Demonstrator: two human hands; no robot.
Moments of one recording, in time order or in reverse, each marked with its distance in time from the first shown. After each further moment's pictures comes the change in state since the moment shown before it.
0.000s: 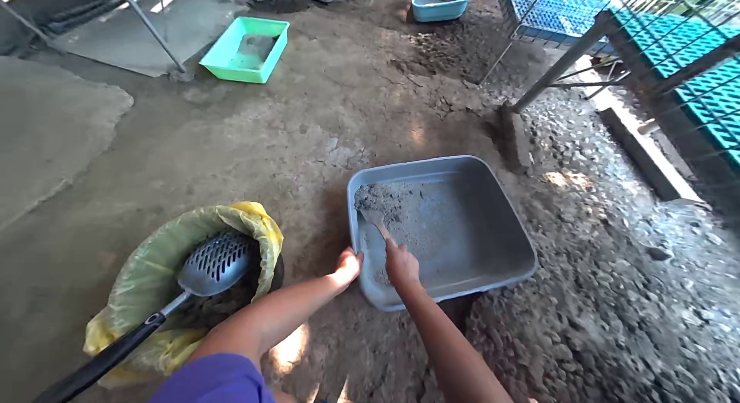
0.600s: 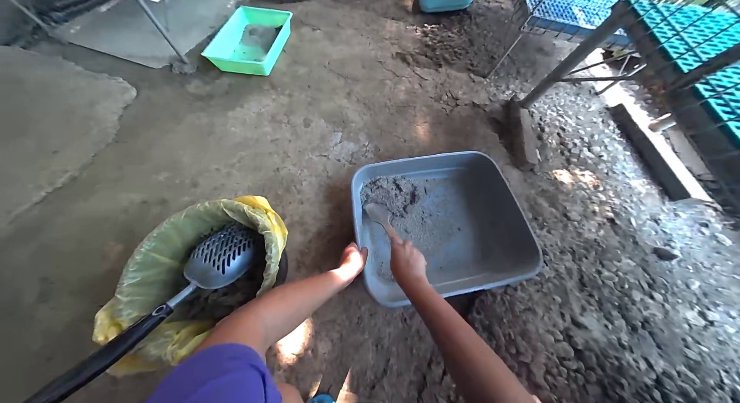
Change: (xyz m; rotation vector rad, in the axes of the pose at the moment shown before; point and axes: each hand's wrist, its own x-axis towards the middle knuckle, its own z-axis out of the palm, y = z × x) left_hand -0.002 -0.001 -0.002 0.017 -0.020 -0.015; right_hand -0.020 -0.013 -0.008 -0.171 -0.052 0.022
